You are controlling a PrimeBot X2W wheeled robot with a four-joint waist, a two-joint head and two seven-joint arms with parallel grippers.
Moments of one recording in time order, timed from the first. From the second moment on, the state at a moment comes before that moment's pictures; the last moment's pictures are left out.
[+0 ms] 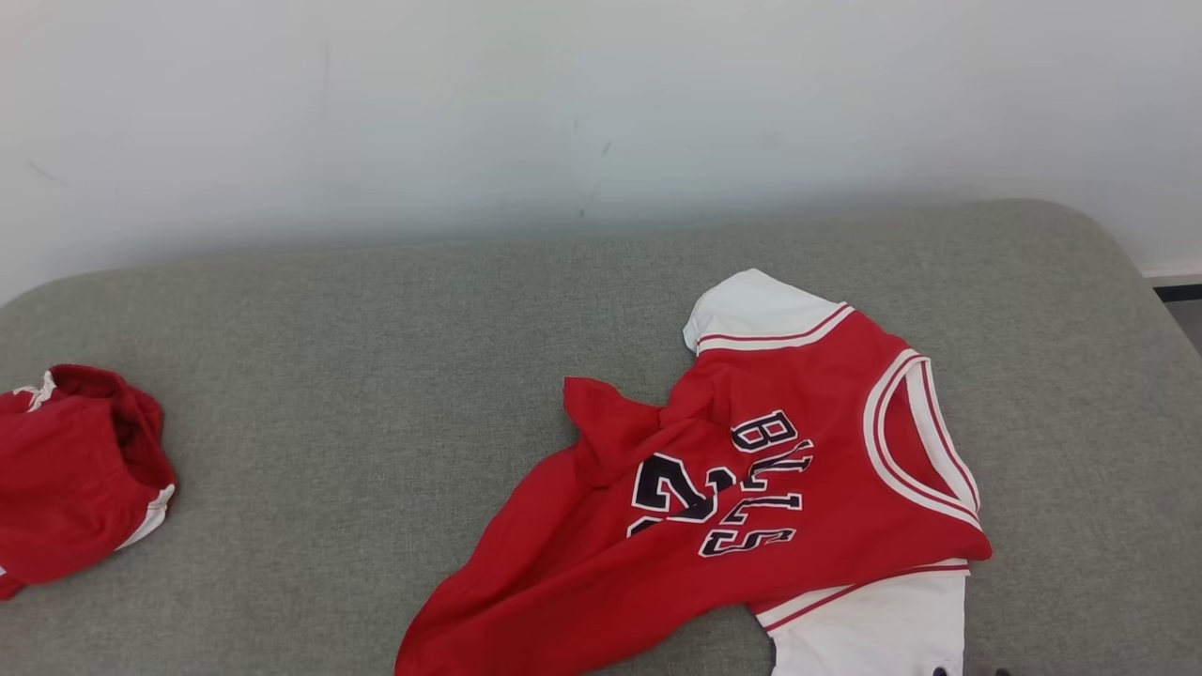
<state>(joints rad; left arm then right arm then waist) 0.15 0.09 -0.16 0.40 -0.25 -0.13 -0.26 0.17 -0.23 0.03 0.38 0.40 0.13 -0.25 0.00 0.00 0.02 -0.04</state>
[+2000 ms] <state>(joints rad) -0.71 0.48 -0.46 0.12 -0.43 -0.13 0.00 -0.69 -0.38 0.04 0.21 0.76 0.13 0.05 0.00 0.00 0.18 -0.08</state>
